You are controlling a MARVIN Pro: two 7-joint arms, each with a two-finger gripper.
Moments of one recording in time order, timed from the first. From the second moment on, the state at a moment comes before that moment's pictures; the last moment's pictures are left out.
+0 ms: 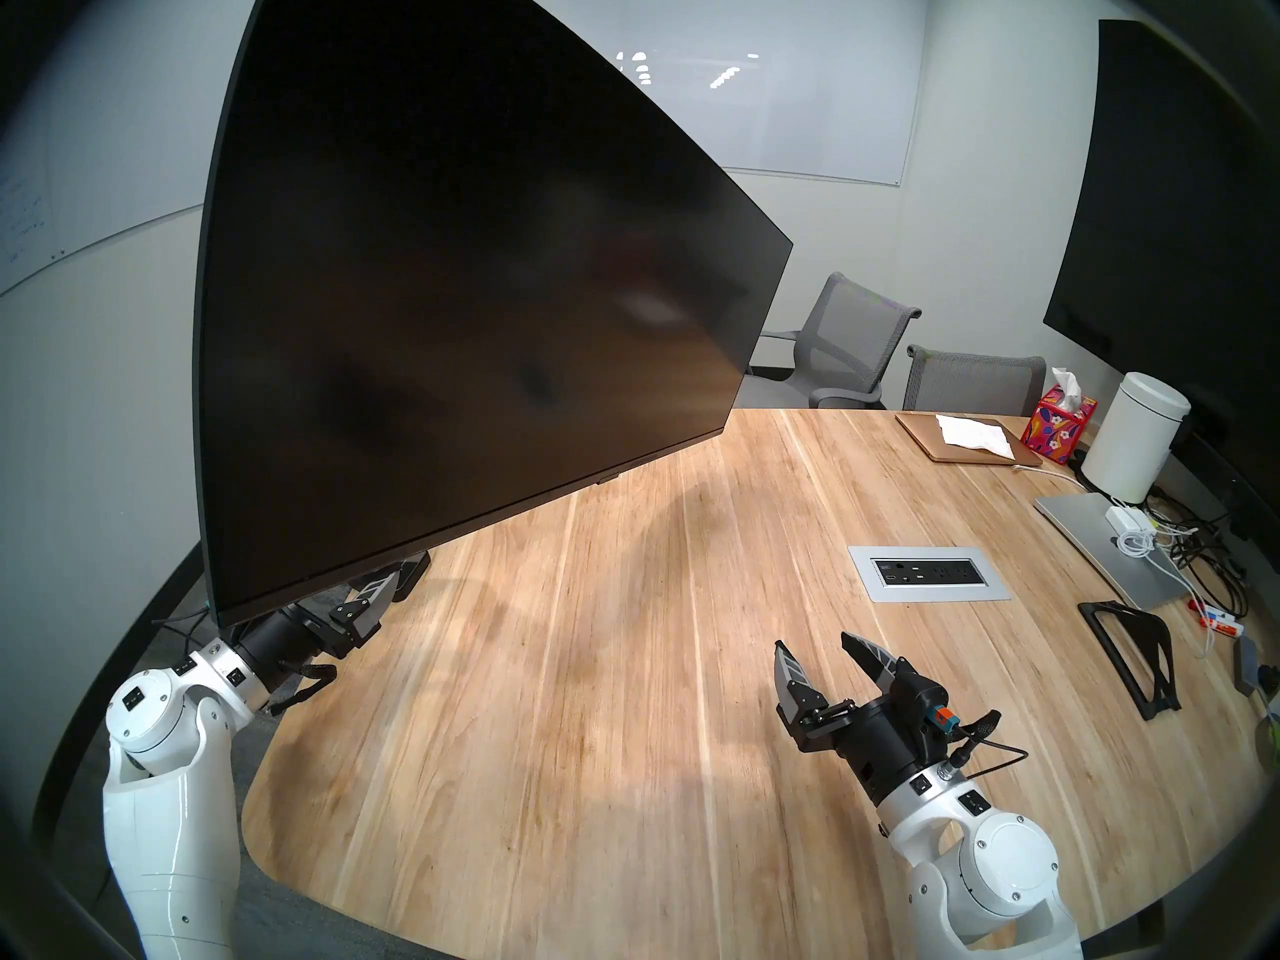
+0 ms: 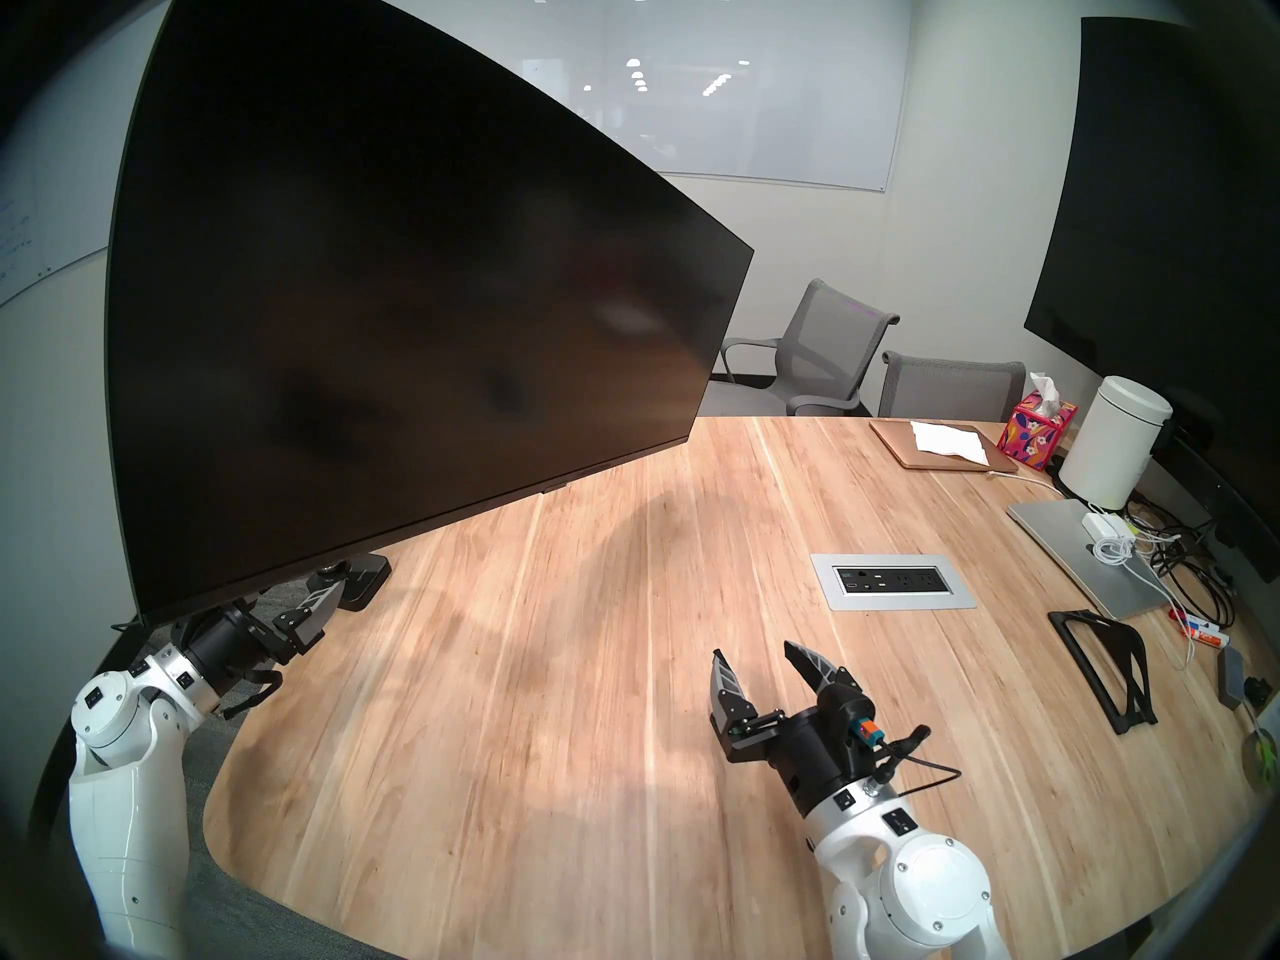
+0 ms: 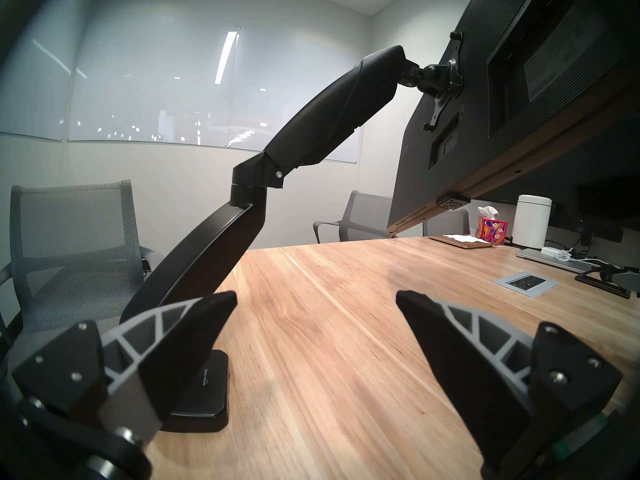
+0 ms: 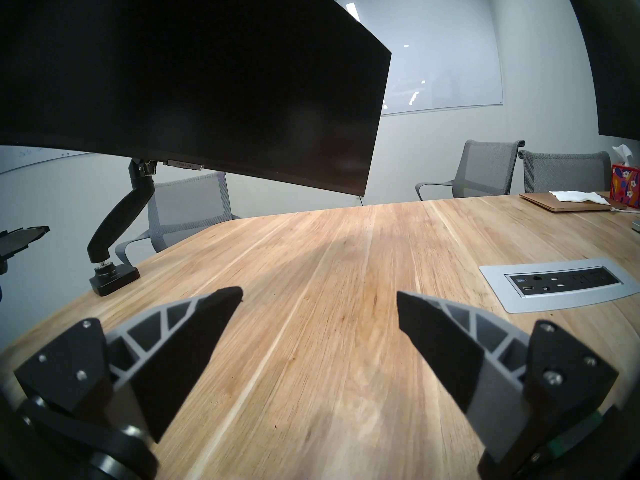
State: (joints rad) left arm 1.82 -1.33 -2.13 -1.73 -0.38 0.10 -0.93; right arm -2.26 -1.54 1.67 -2.15 0.17 0.00 0.35
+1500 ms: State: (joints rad) left arm 1.97 -1.38 -2.23 -1.90 -0.44 0.13 -1.05; right arm -2.26 -1.55 1.67 -2.15 0.17 0.00 0.35
